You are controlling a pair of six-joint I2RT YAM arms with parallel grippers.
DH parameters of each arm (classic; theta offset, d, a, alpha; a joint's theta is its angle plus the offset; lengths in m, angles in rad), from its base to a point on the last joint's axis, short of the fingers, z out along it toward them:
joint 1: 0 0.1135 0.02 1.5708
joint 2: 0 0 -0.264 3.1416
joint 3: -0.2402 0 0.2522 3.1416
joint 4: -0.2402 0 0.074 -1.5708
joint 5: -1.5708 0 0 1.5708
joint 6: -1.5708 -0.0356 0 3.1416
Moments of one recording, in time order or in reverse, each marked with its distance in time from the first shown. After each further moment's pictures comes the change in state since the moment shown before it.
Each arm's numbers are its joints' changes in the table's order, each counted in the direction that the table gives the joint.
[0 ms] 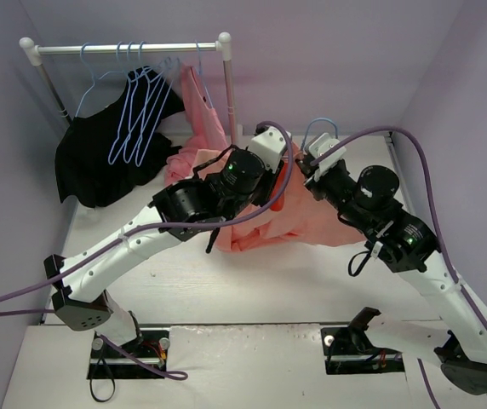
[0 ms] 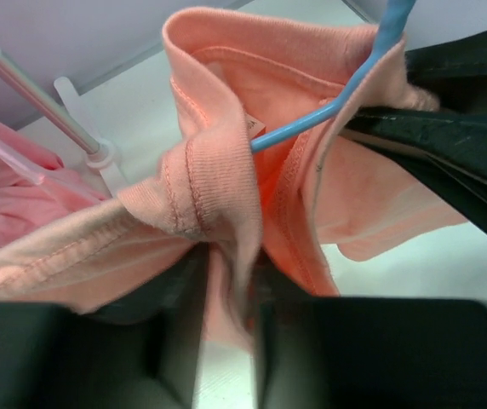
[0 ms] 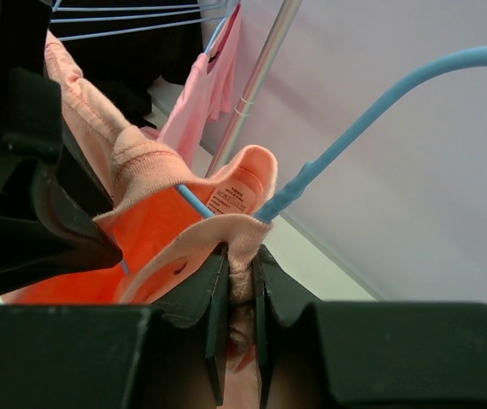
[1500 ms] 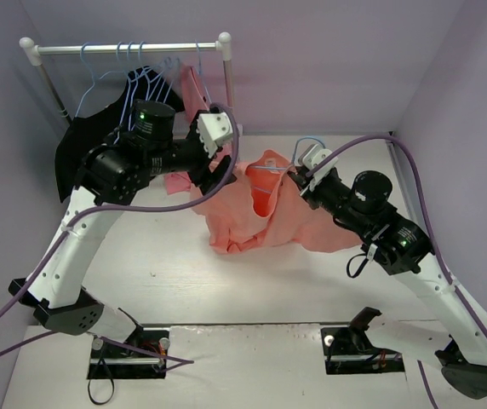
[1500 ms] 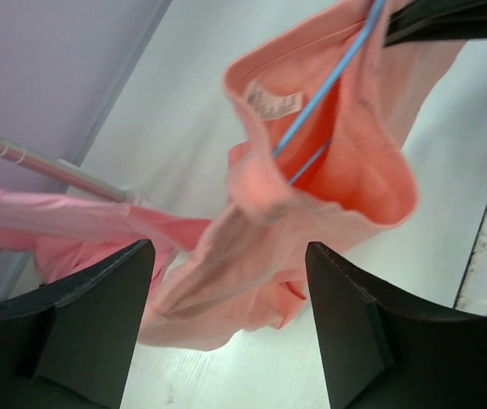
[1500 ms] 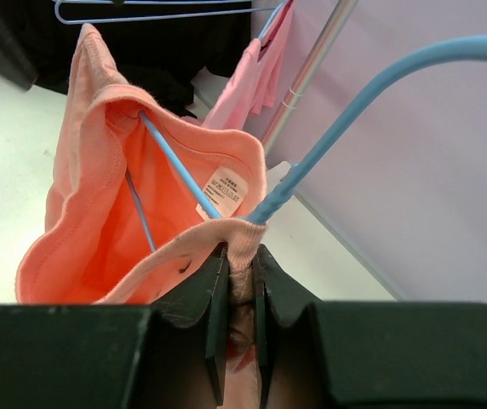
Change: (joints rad) left arm 0.462 0.090 -0.127 -0.264 -0.852 -0.567; right arm -0.027 0.031 0.093 0.025 0.133 -0.007
